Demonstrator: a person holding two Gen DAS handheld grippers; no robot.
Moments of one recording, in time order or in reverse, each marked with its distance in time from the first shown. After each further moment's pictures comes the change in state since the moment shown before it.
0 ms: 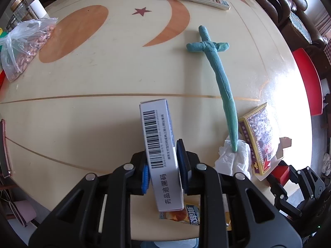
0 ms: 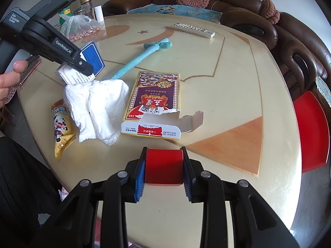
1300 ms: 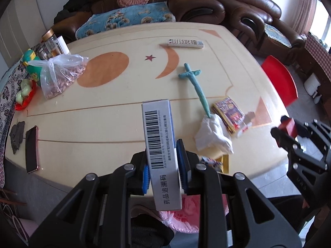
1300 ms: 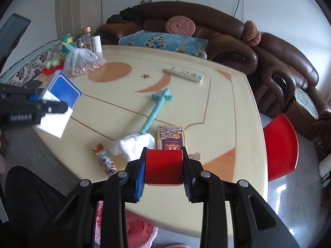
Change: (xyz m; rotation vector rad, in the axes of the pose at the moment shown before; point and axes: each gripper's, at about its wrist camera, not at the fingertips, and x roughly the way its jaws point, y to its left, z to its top) left arm -0.141 0.009 -0.107 0.114 -0.317 0.032; right arm -0.126 0.062 0.035 0.021 -0.175 -0.103
